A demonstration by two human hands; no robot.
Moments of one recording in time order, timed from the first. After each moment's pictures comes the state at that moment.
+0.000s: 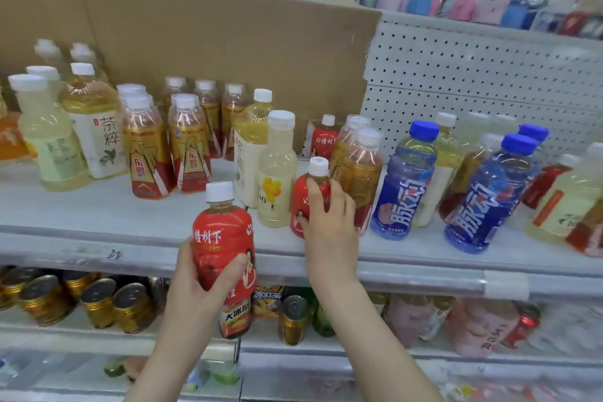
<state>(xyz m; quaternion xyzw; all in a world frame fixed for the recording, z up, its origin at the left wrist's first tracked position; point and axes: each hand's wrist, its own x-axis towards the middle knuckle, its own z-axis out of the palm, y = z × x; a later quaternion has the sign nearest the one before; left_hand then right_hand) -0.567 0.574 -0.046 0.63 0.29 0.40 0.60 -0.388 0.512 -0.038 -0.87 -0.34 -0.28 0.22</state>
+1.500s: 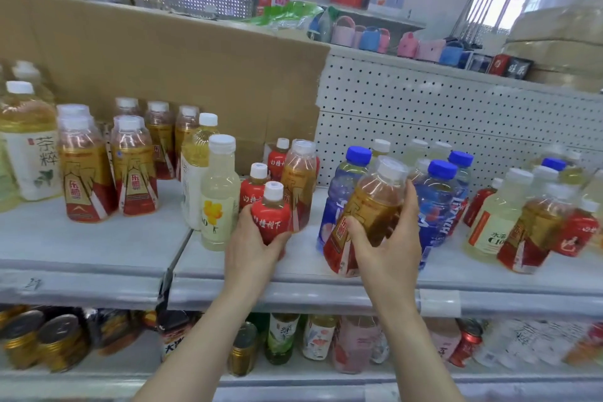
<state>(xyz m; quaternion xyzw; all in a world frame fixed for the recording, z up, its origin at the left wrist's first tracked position) -0.397 0.544 -0.028 0.78 0.33 0.35 0.42 -0.329 0.372 0.016 -0.74 -0.27 -0.19 0.59</state>
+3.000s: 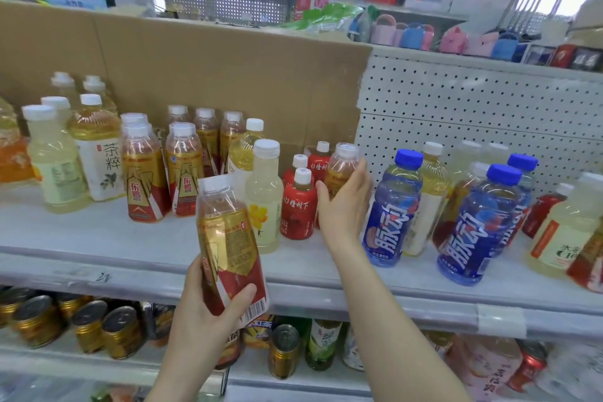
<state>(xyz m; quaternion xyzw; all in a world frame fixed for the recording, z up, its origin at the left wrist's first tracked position) -0.544 0.554 -0.040 0.66 0.32 0.38 0.57 -0.302 0.534 0.013 -0.81 -0.23 -0.17 0.50</state>
